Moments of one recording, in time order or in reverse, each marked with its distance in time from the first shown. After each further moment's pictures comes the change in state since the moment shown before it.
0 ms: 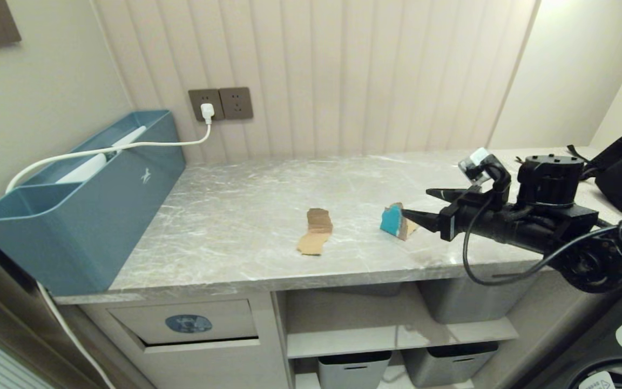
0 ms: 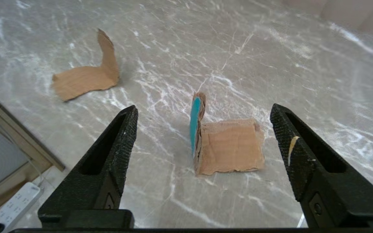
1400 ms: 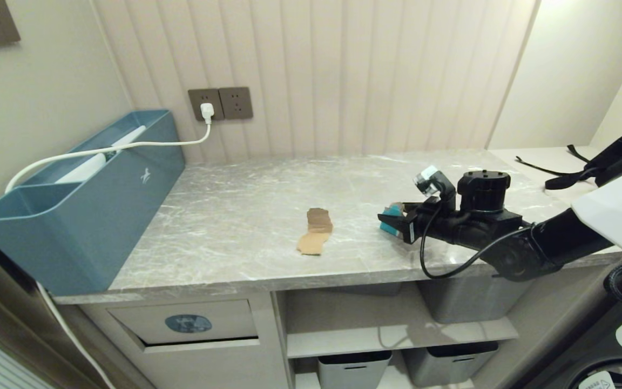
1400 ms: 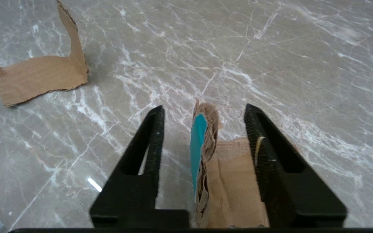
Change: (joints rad) left arm 0.000 0.000 0.001 -0.001 0.010 -0.031; right arm 0.056 0.242 -0.202 -0.004 -0.039 0.002
